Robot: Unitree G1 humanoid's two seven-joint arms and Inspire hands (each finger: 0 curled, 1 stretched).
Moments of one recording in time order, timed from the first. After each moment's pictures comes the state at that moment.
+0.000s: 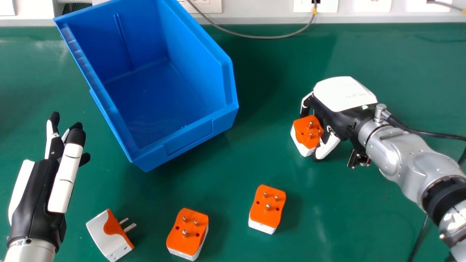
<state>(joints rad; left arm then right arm) 0.32 0.26 0.30 -0.11 -0.09 -0.12 -0.18 -0.77 -0.43 0.59 1.03 -0.79 -0.23 -0.14</state>
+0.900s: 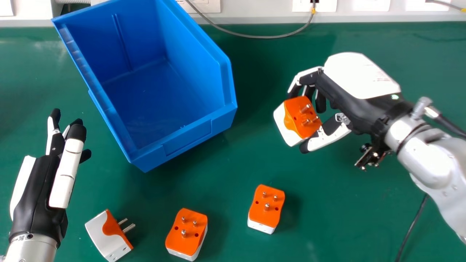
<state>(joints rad) 0.30 0.26 0.30 -0.12 -0.09 -0.09 -0.17 -0.31 -0.62 0.24 -0.05 -0.57 -0.17 0.22</state>
